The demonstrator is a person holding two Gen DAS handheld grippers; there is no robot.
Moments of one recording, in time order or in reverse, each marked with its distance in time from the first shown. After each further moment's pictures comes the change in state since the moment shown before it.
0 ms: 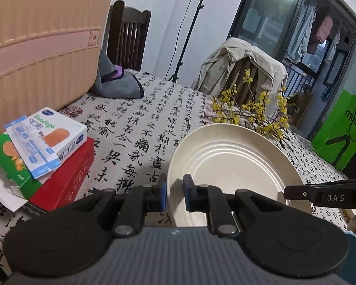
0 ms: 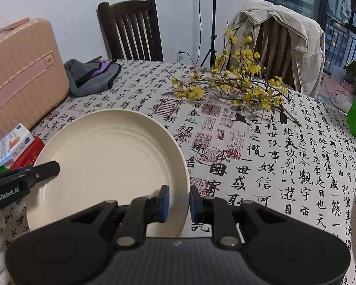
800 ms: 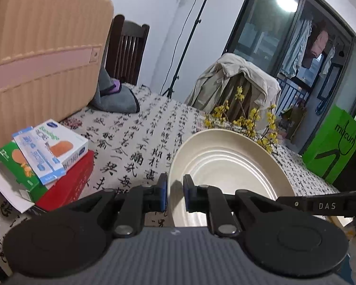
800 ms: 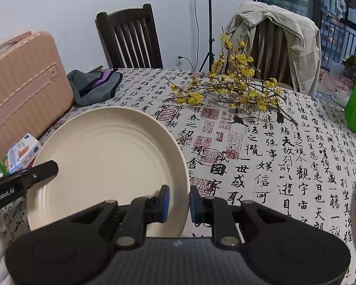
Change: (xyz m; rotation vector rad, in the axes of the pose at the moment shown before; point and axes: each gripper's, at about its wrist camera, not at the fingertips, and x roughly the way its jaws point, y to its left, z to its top) left arm -0.025 0.000 0.005 -0.027 -0.070 -0.036; right arm -0.017 -0.003 -0.002 0.049 -0.021 0.025
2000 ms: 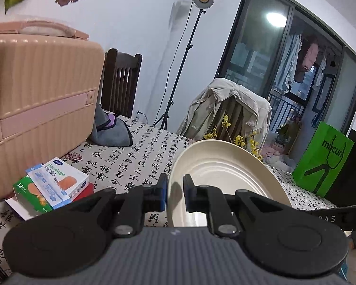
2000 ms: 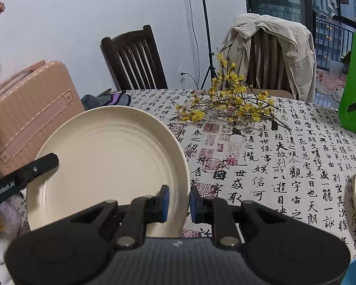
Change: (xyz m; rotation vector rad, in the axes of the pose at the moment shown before) left arm -0.048 -0.029 0.018 0.036 -0.115 -0.006; right arm -0.051 -0.005 -0.006 0.058 -0.087 0.045
